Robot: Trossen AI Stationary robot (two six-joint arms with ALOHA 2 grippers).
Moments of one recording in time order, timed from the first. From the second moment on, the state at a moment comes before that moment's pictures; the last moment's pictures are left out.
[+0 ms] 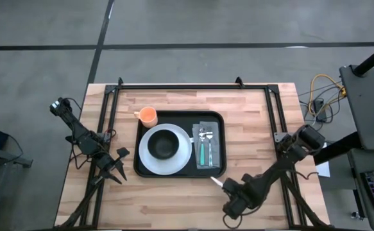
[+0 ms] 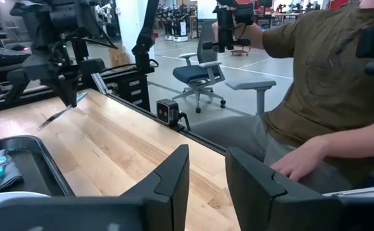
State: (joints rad) left arm -0.78 0.15 0.01 0.02 0.00 0.02; right arm 0.73 1.86 1.28 -0.88 0.03 1.42
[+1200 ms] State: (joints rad) left arm -0.78 0.15 0.01 0.02 0.00 0.02; right arm 0.24 1.85 1.28 -0.89 0.03 1.57
